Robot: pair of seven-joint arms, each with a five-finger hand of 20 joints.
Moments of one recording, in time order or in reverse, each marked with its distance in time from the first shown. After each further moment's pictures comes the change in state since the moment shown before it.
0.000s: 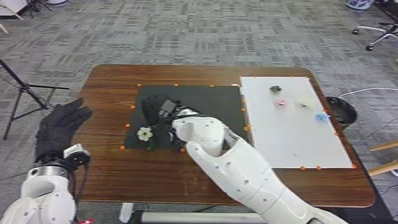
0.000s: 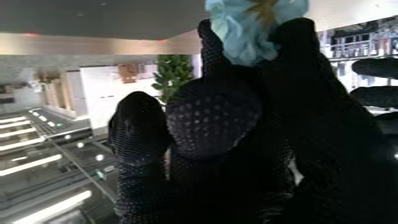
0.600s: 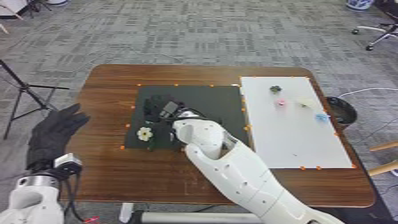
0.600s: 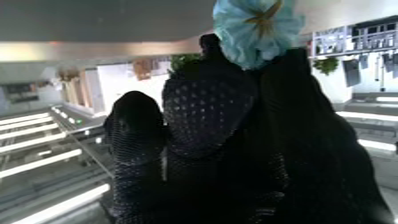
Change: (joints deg) left arm 3.3 -3.1 -6.0 0.3 0.2 -9.4 0.2; right arm -0.7 -0.2 -0.2 0.8 1.3 1.5 3.7
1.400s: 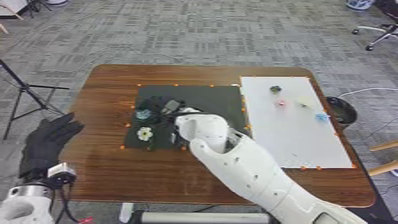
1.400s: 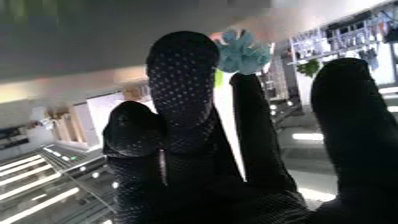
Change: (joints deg) left arm 1.8 1.2 -1.1 1.6 1.7 -2.2 2.3; right arm 4.3 5.0 -4.1 -4.5 11.7 -4.7 2.4
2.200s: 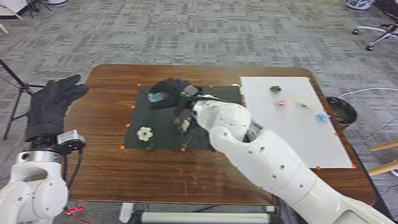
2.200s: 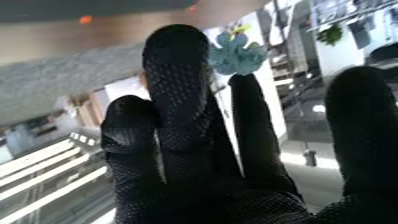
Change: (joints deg) left arm -9.2 7.1 7.2 -1.6 1.4 8.0 4.2; right arm 0.7 6.2 2.5 -6.6 9.4 -0.5 2.6
